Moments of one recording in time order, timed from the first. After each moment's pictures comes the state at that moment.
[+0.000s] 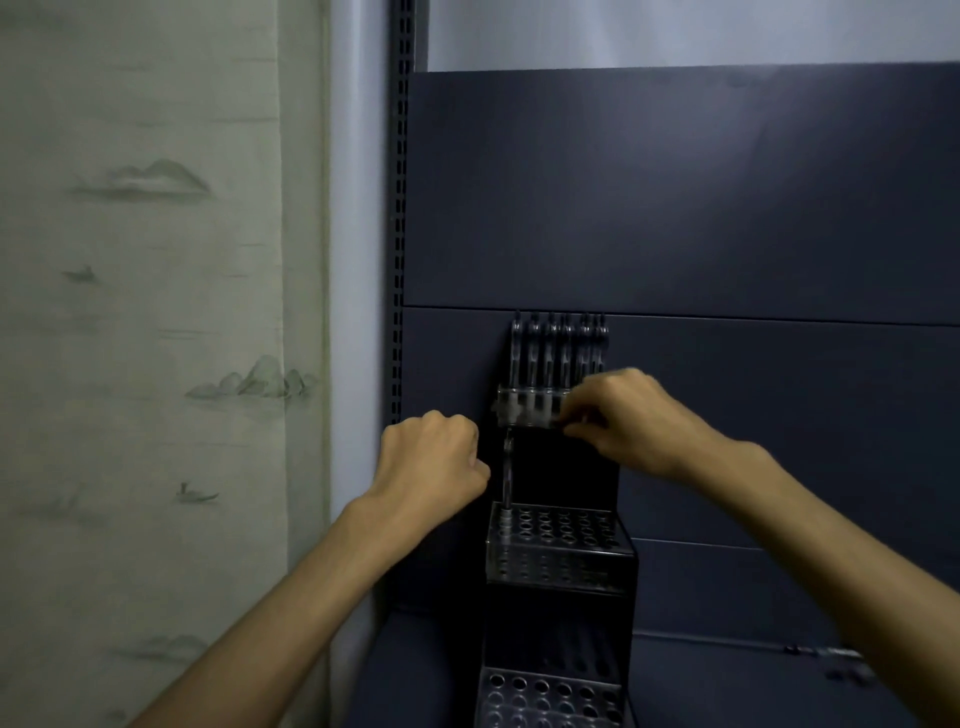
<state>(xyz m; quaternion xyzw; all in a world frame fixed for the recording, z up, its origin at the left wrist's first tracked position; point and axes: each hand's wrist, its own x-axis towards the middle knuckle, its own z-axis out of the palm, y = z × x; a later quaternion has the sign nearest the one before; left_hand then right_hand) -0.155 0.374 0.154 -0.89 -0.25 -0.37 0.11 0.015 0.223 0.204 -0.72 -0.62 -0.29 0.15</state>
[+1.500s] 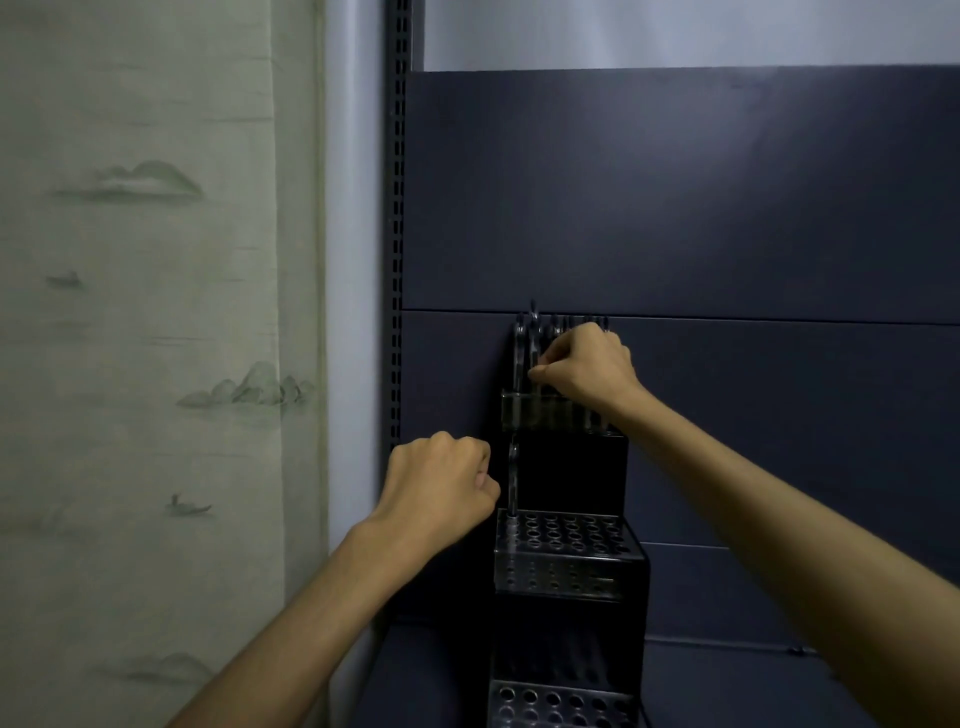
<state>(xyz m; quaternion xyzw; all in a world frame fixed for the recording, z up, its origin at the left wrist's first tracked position) -0.152 0.382 0.140 -0.90 -0.22 -0.36 0.08 0.016 0.297 0.234 -0.80 -0.41 -0.20 0.39</state>
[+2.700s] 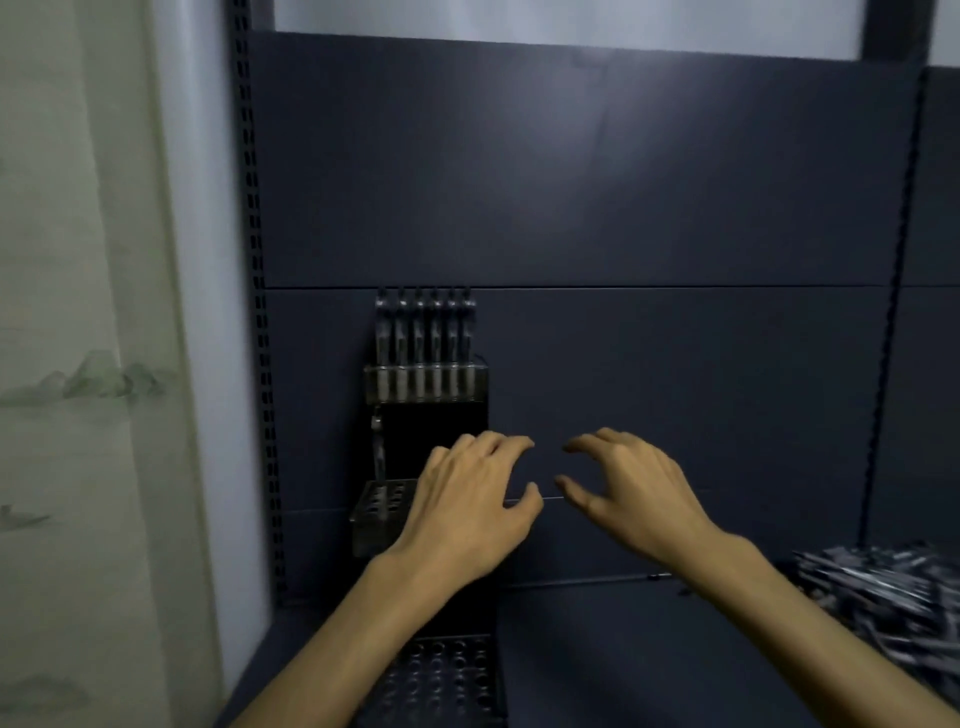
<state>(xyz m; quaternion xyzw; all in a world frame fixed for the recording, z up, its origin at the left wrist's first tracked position) -0.080 0.253 0.110 -0.93 -0.07 -0.36 -0.02 0.042 0.103 0.112 -0.83 -0.44 -0.29 0.18</state>
